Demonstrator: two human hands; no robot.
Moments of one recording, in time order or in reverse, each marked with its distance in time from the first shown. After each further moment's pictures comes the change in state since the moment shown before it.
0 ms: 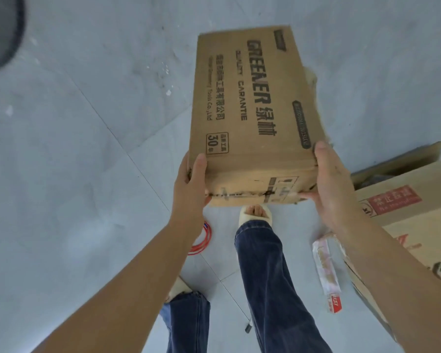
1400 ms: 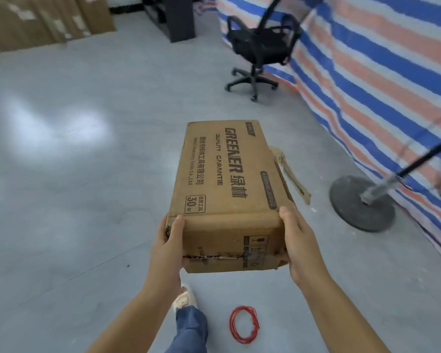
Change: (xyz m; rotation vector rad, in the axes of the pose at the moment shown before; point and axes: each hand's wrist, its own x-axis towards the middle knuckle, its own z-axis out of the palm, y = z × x) left_hand -0.568 -0.040 -0.371 -1.387 1.191 0.175; right_hand -0.635 -0.054 0.293 -0.995 -1.264 -0.539
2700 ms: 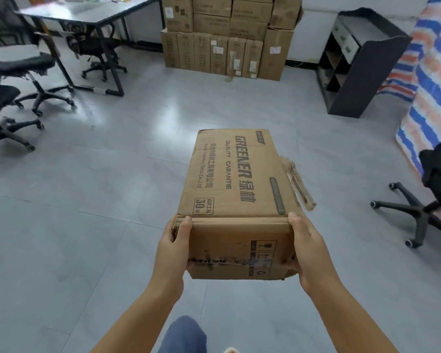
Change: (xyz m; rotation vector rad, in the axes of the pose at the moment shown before) left_hand 0.467 0.356 -0.127 -0.302 0.500 0.184; right_hand 0.382 -0.266 0.550 -0.250 -0.625 -0.159
